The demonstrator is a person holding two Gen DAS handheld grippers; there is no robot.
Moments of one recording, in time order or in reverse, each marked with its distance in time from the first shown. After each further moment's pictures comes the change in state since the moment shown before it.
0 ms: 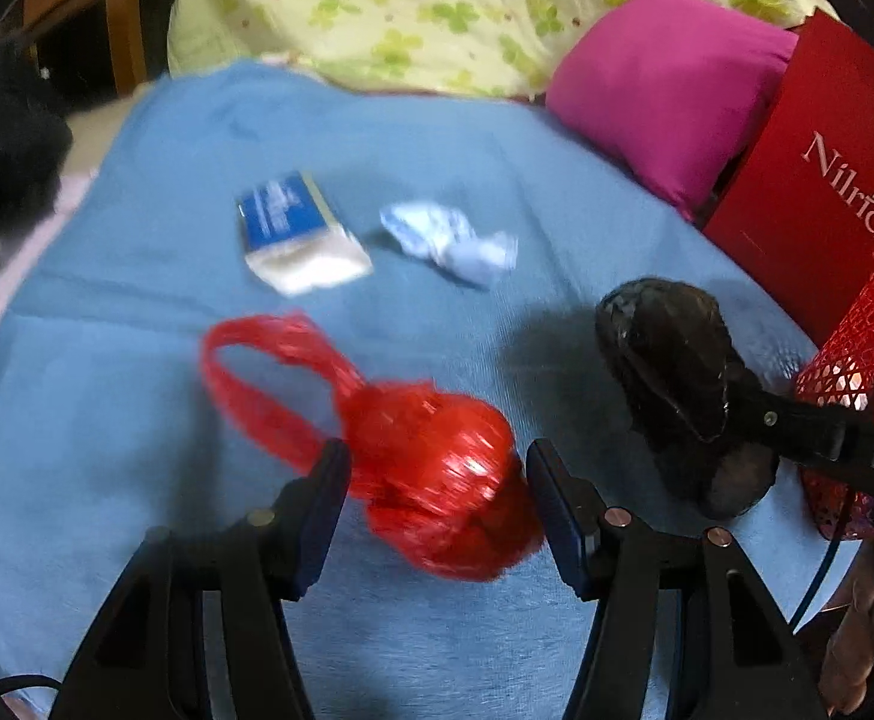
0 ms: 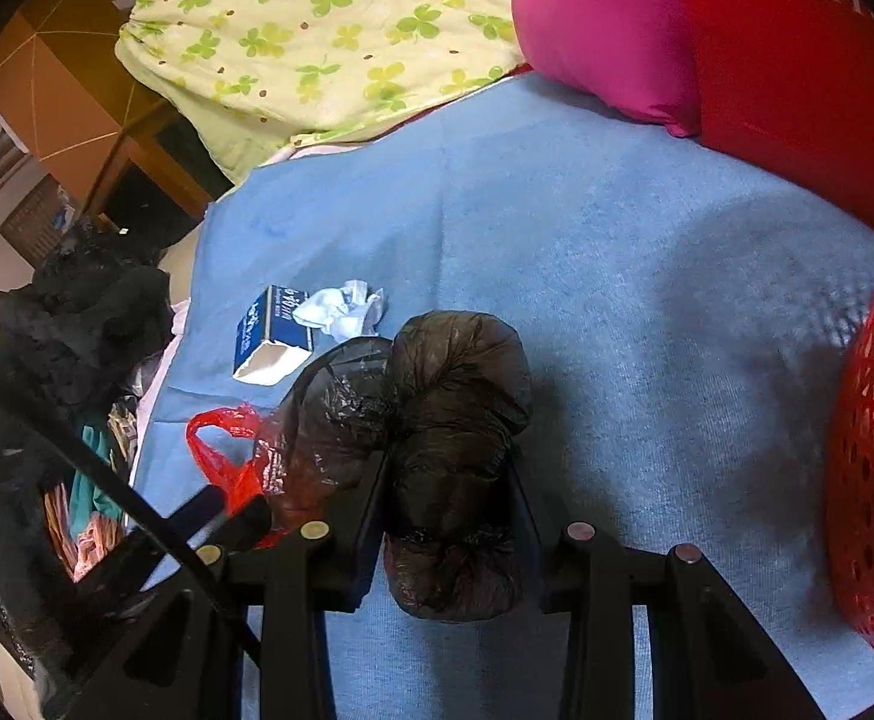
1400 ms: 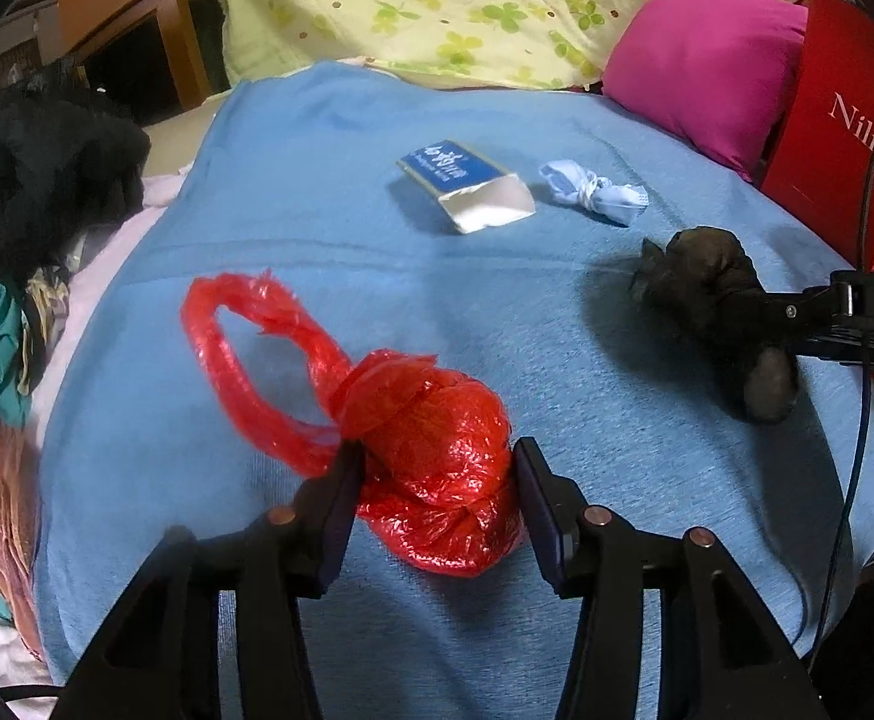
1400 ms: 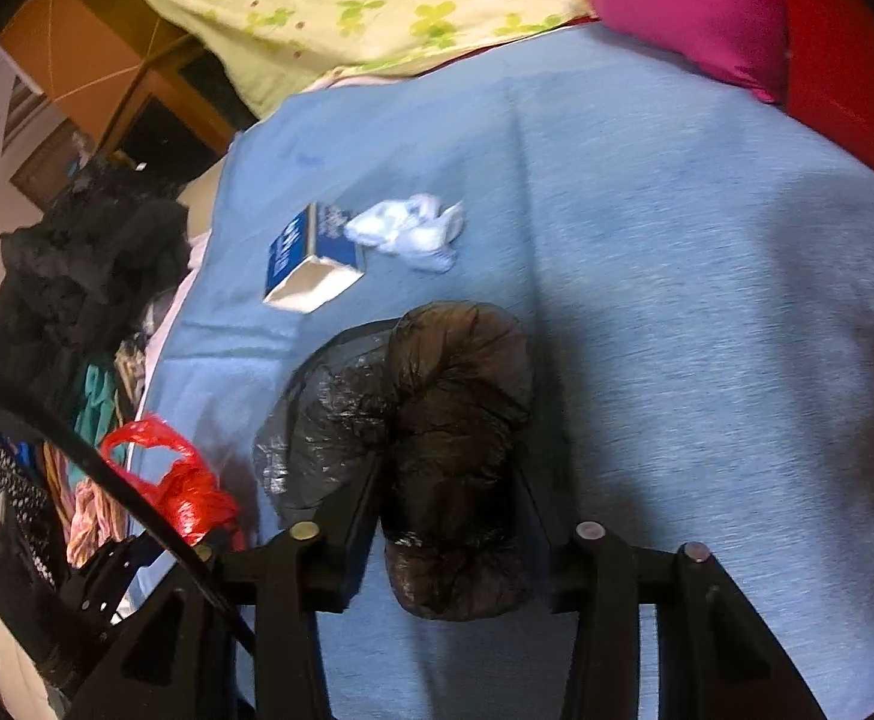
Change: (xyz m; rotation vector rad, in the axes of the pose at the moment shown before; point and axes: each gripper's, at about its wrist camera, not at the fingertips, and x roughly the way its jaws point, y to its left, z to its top) left arm -0.035 0.074 -0.047 0.079 -0.037 0.163; right arm 0.035 0.048 -0.022 -0.088 0.122 0.053
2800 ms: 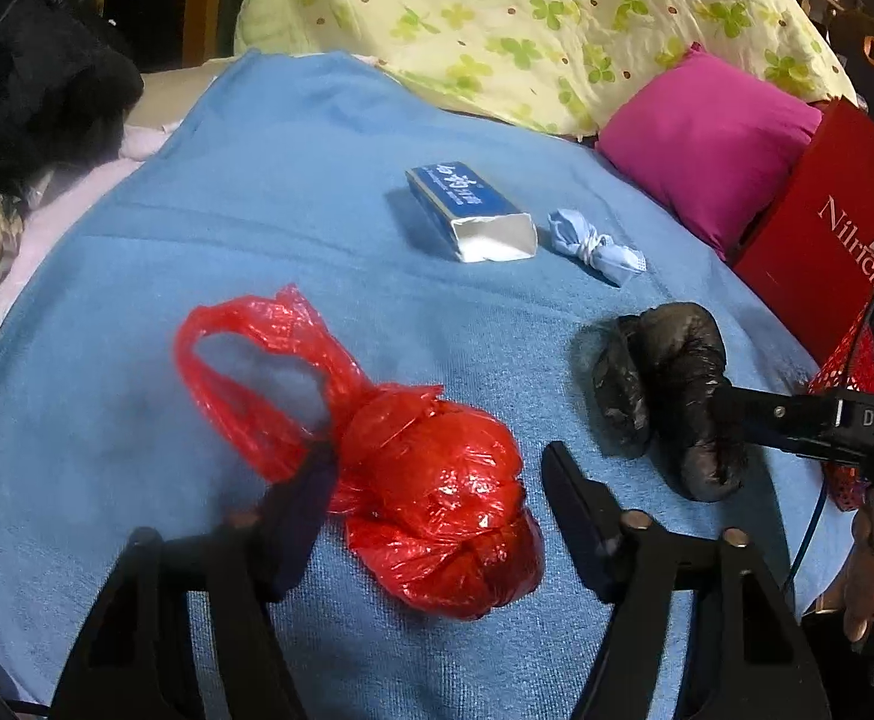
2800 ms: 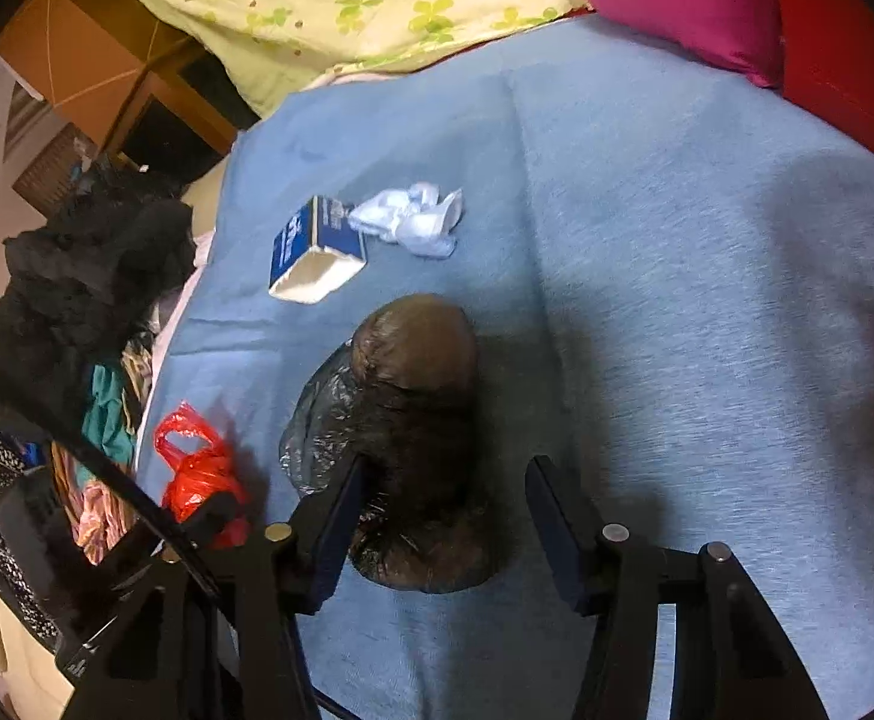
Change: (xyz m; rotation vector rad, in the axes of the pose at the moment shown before) left arm 0.014 0.035 0.002 -0.157 -0.056 -0.192; right arm 0.004 -0.004 -0.004 0.010 0.009 0.006
